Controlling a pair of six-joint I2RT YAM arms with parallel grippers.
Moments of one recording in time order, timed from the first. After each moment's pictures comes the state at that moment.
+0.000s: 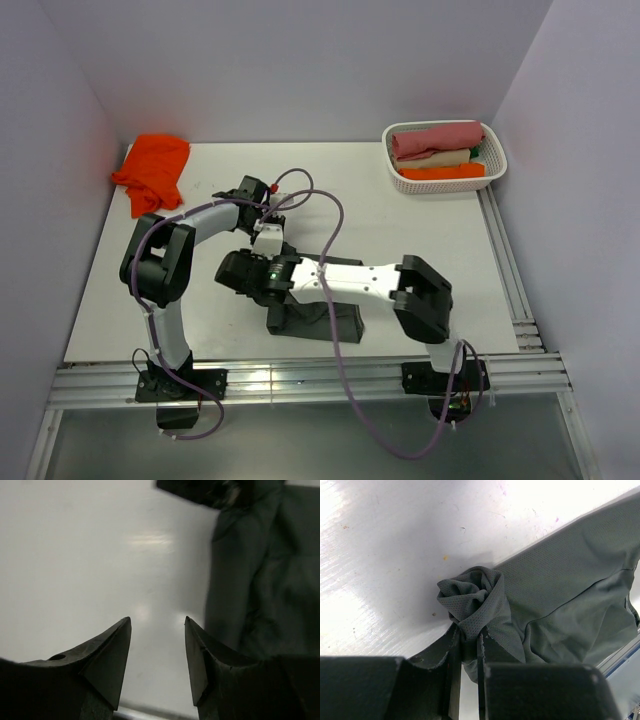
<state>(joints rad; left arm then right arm) -0.40 1.93 1.28 -0.53 0.46 -0.07 1.28 1.92 1.60 -0.64 0.59 1.17</state>
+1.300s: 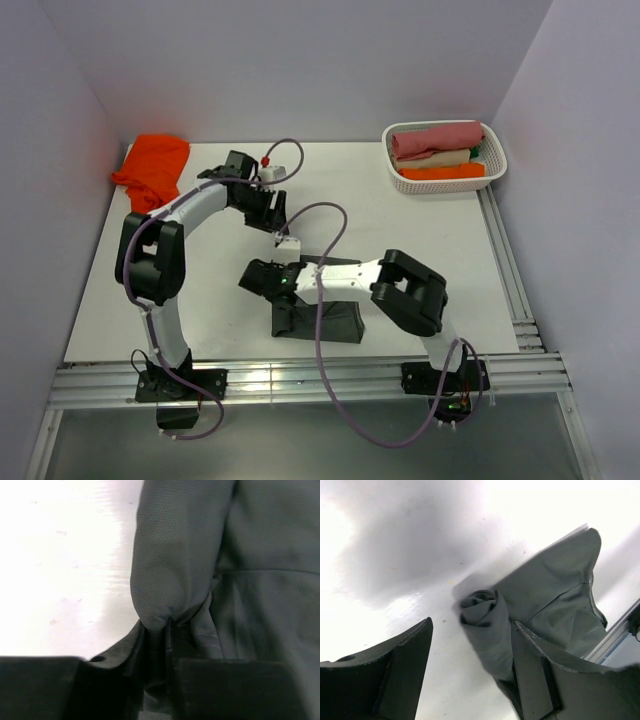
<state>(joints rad) -0.34 1.93 1.46 -0.64 0.53 -0.03 1.18 2.05 1.43 -0.58 0.59 1.13</state>
